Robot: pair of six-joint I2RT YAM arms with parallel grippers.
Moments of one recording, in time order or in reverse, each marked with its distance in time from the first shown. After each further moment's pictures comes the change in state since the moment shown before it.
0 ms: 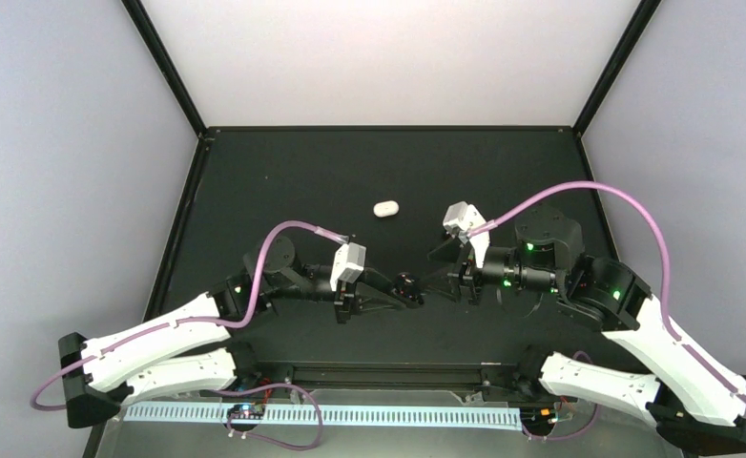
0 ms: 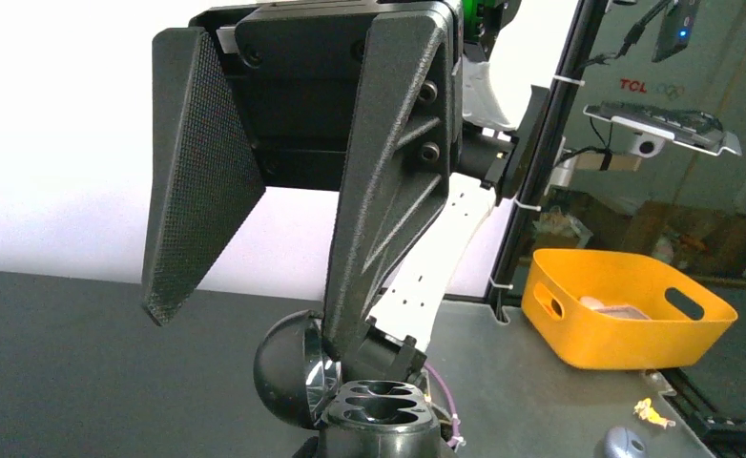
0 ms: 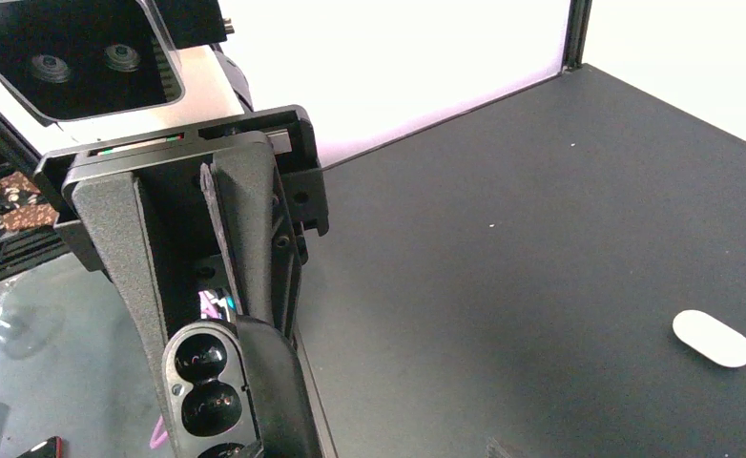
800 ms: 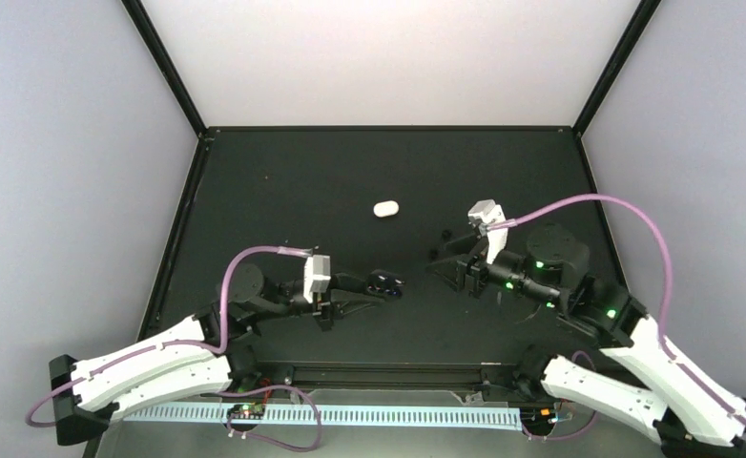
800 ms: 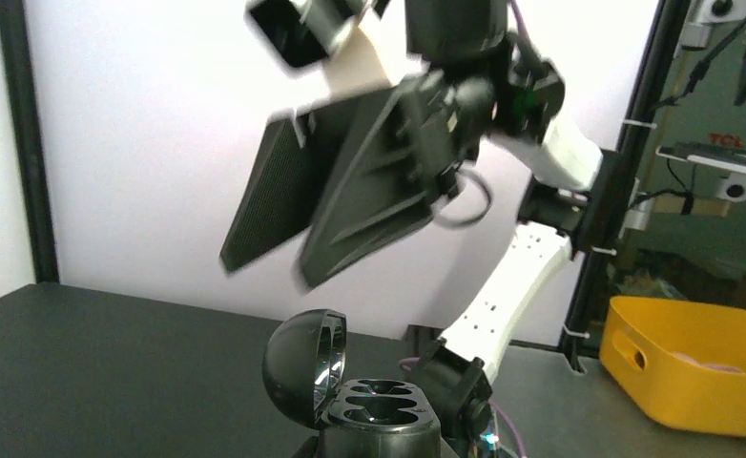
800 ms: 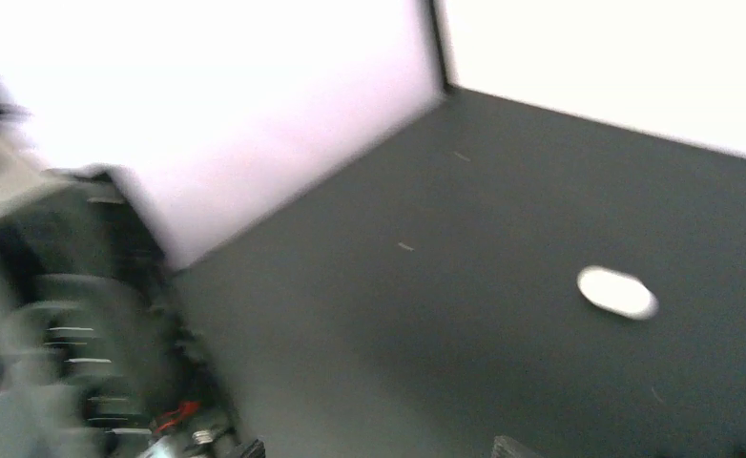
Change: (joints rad) left arm 0.000 -0.188 -0.205 0.134 -0.172 -0.005; right arm -0.020 -0.119 -0.152 0.146 0.153 0.145
